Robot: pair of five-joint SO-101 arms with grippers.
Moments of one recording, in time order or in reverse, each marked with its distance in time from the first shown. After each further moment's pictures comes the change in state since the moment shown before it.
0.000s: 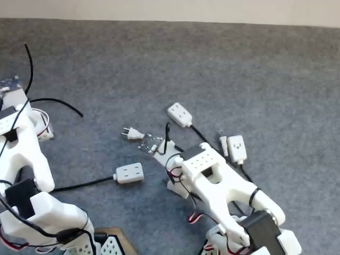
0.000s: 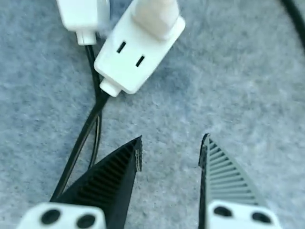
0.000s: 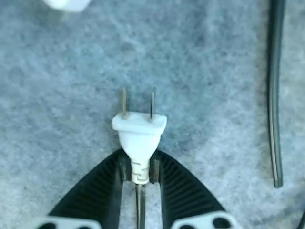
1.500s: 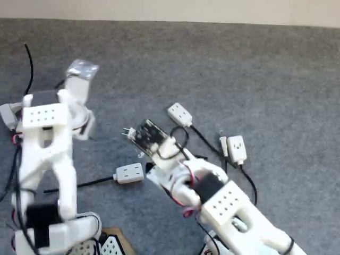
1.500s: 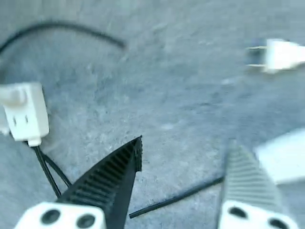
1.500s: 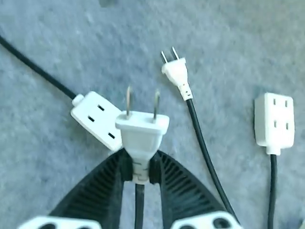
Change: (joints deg) left arm 23.5 -18.9 -2.8 23.5 -22.2; right arm -10.5 -40.1 11.5 -11.3 -16.4
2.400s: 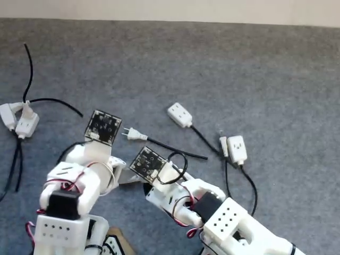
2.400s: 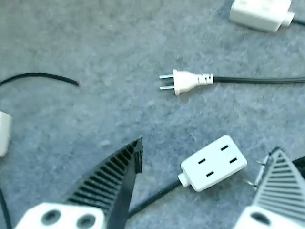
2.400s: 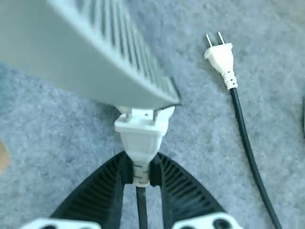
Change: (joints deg) left arm 16.1 -64.4 47.9 -10.6 15.2; right arm -6.5 -5.1 12.0 -4.6 -1.1
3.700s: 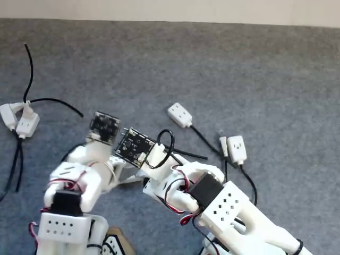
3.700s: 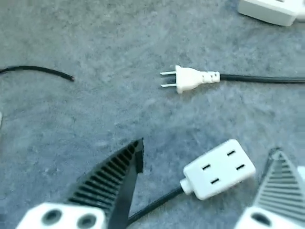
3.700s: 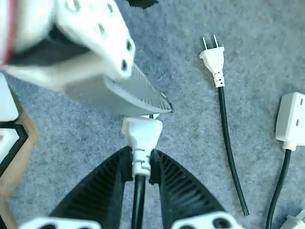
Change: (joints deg) left arm -3.2 0.2 3.2 -5.5 0.1; right arm -0.2 9.3 -28.0 26.2 3.2
